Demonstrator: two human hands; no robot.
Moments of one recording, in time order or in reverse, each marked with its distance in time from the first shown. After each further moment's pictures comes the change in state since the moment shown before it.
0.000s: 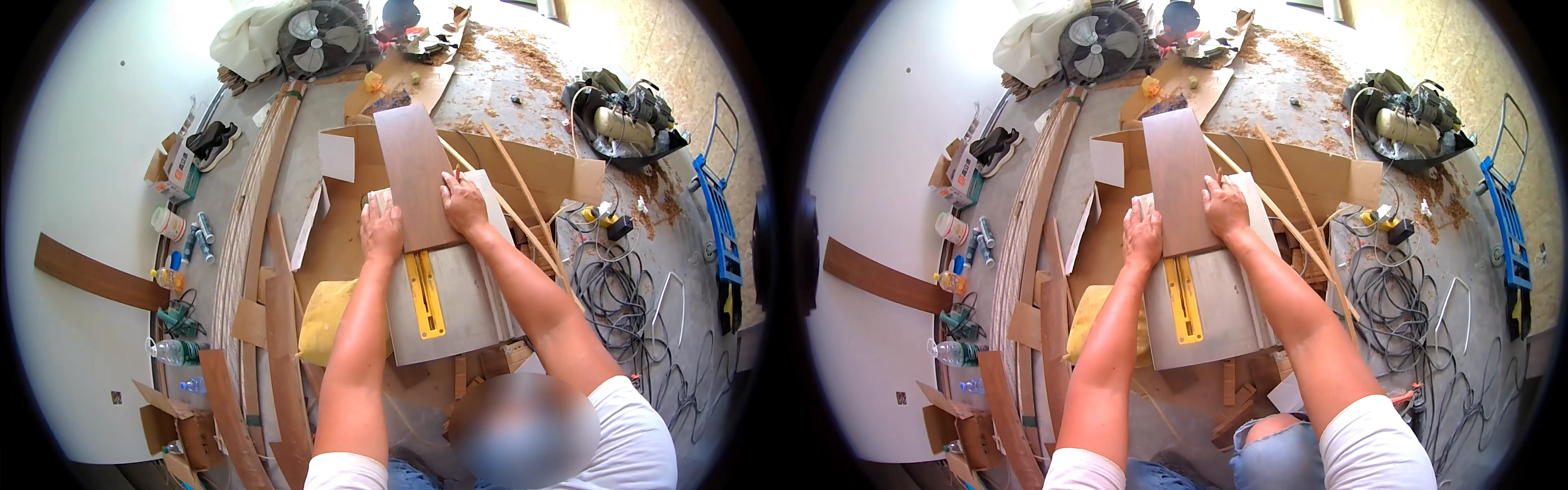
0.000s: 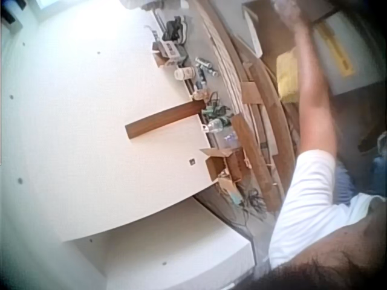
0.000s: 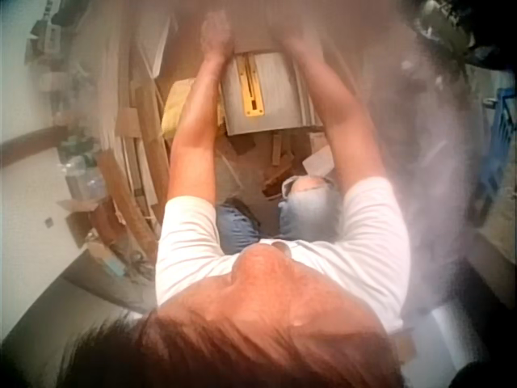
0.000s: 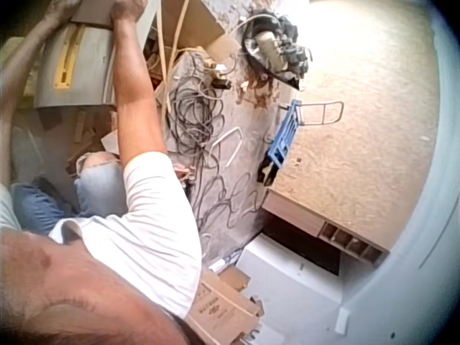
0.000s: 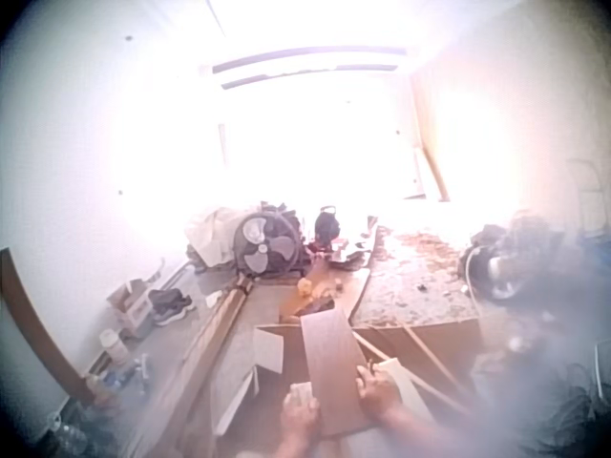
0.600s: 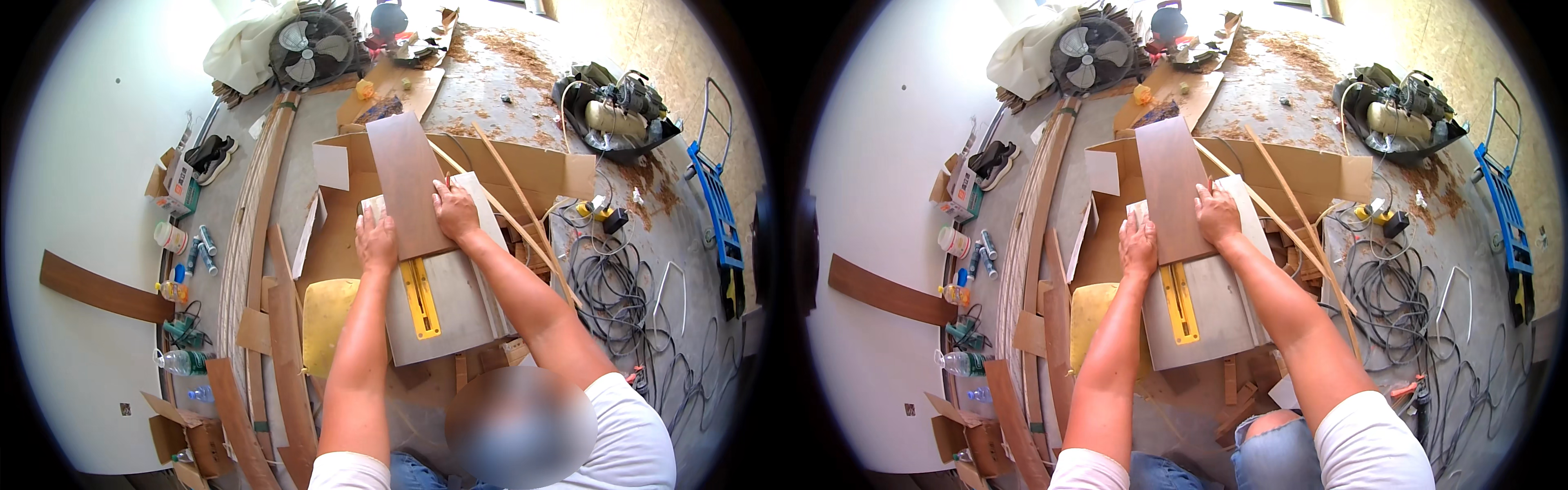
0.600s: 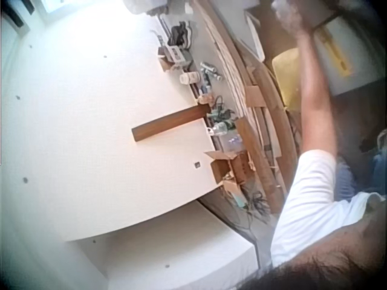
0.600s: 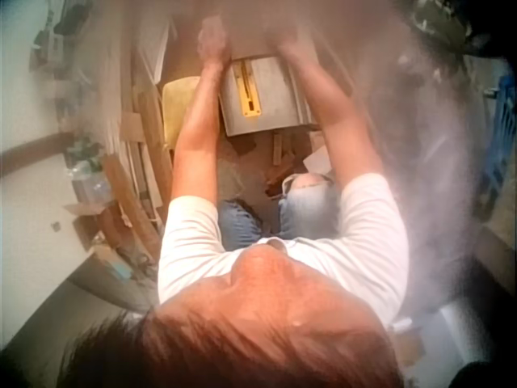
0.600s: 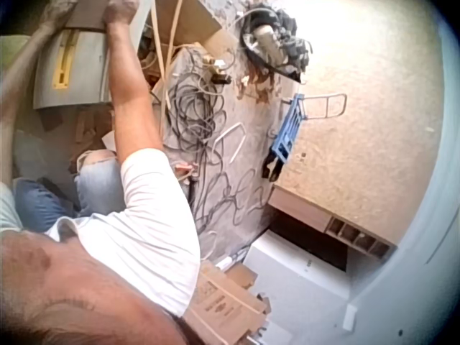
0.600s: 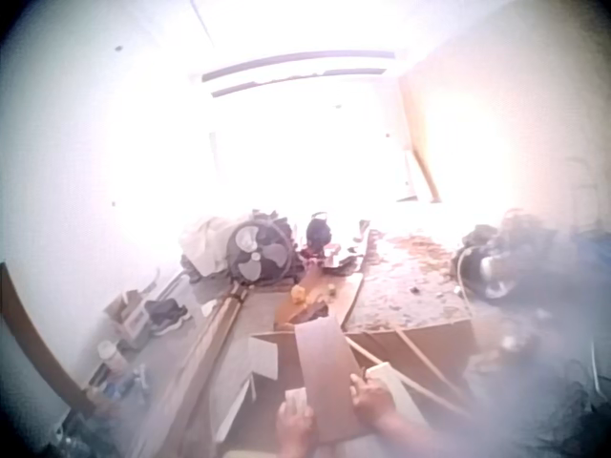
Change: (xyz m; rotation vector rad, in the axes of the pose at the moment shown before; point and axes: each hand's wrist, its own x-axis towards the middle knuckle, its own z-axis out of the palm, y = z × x) left_hand -0.011 0.004 0.001 0.012 0.069 0.000; right_hand -0.008 0.003 0.003 -0.022 0.016 -0.006
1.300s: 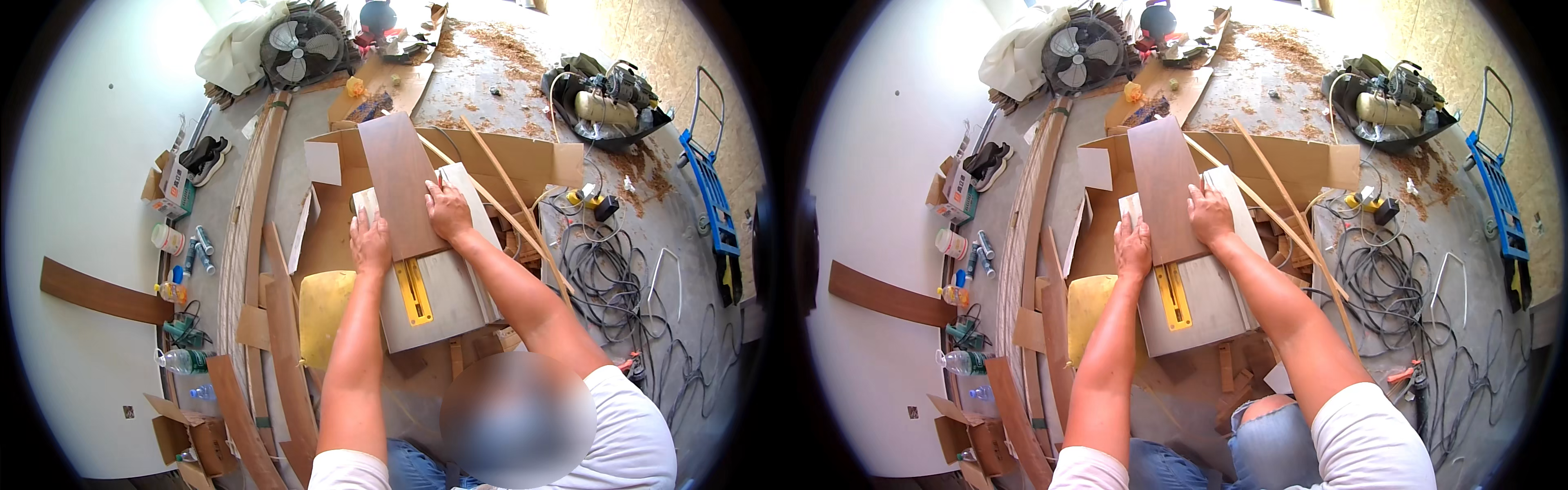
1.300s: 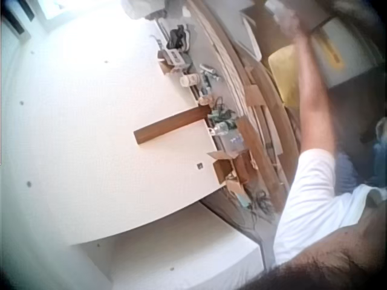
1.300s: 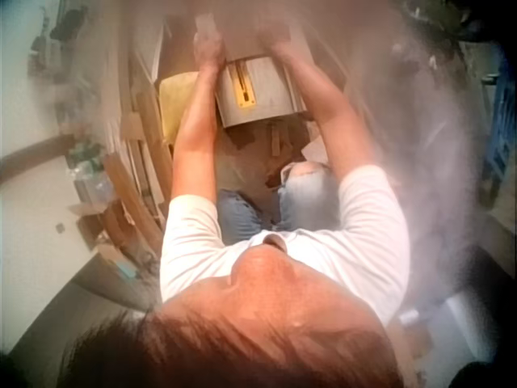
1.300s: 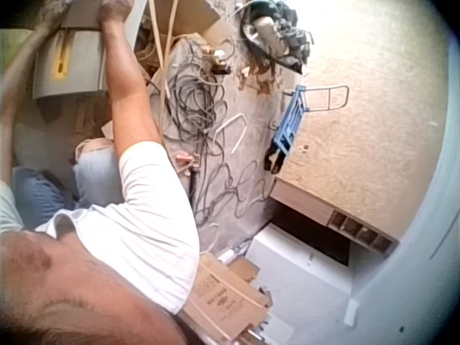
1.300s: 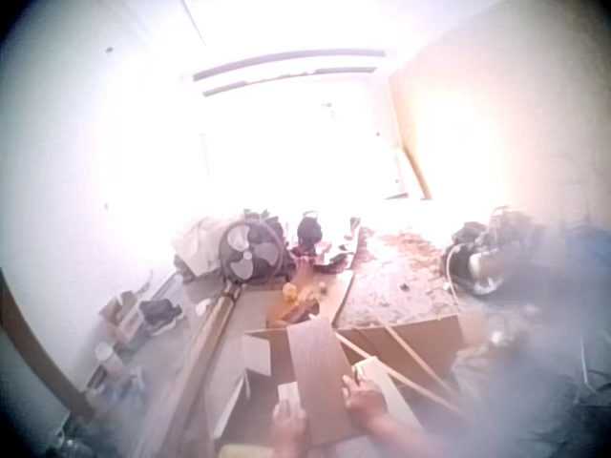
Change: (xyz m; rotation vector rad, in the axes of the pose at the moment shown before) left_hand -0.026 -0.003 -0.003 -0.013 0.024 0.034; right_hand -0.029 -0.009 -0.016 0.005 0.017 0.003
